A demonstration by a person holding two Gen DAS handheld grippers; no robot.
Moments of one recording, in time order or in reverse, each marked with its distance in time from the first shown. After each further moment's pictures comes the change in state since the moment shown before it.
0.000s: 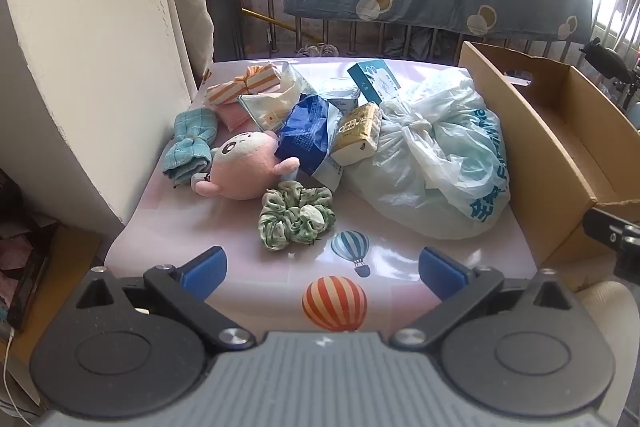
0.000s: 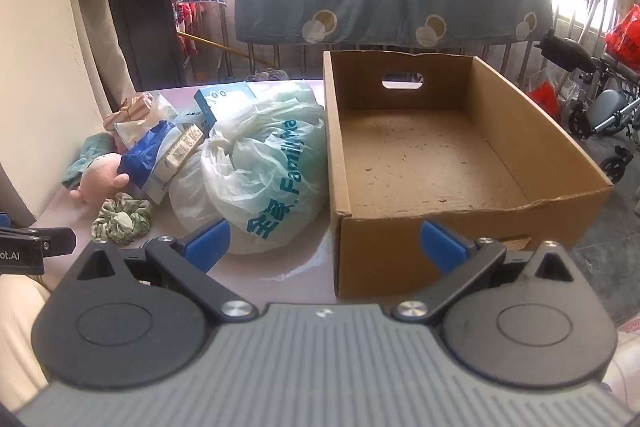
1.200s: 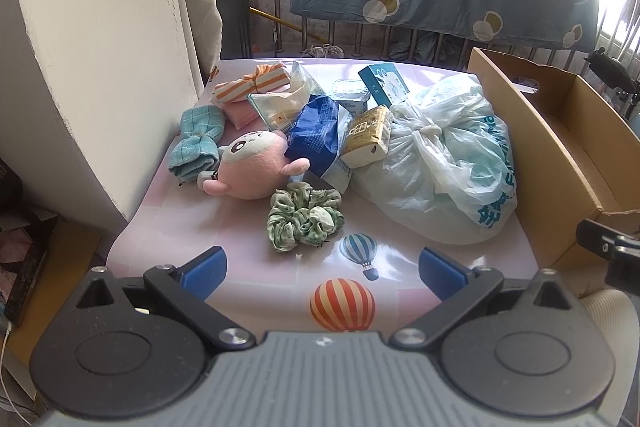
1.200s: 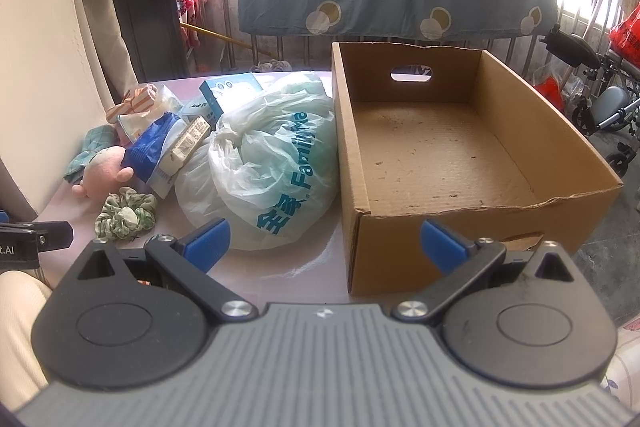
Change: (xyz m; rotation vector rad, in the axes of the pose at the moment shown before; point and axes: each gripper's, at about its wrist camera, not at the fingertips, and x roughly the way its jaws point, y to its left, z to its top) left arm 0.002 0.012 0.001 -0.021 -0.006 -0.006; right arm 0.006 0.009 0.000 -0.004 0.024 0.008
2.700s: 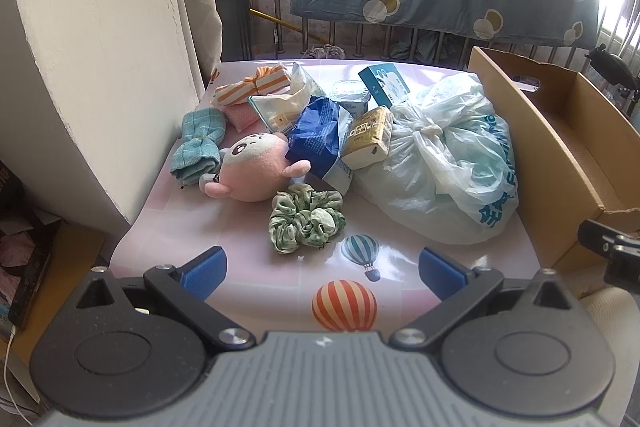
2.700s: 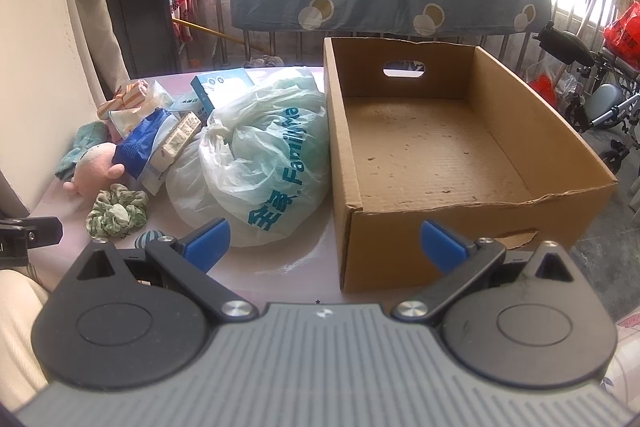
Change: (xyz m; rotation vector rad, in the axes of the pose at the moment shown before) left arm 0.002 0.002 0.002 0.007 0.004 0.007; right arm 0.002 -0.004 0.000 0.004 0.009 -0.025
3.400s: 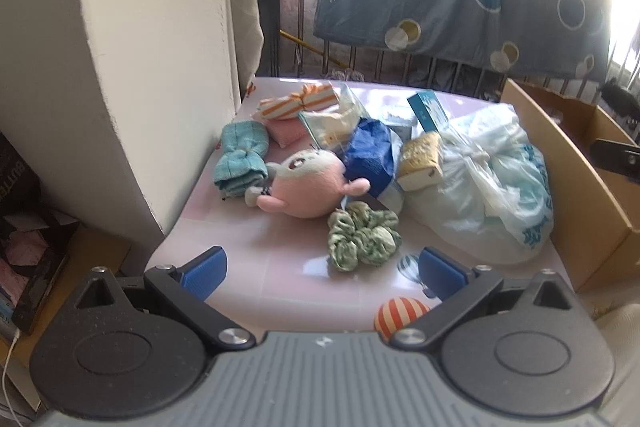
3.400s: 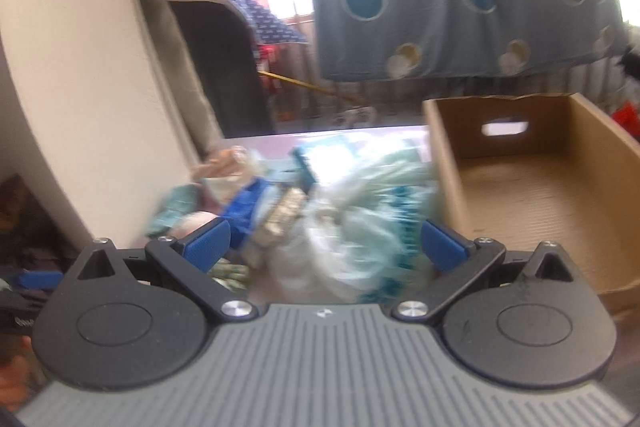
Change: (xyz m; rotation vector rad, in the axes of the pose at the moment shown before) left arm 0.000 0.064 -0.010 -0.058 -0.097 0.006; right arm 0.011 0.028 0.047 0.038 -0.125 0.359
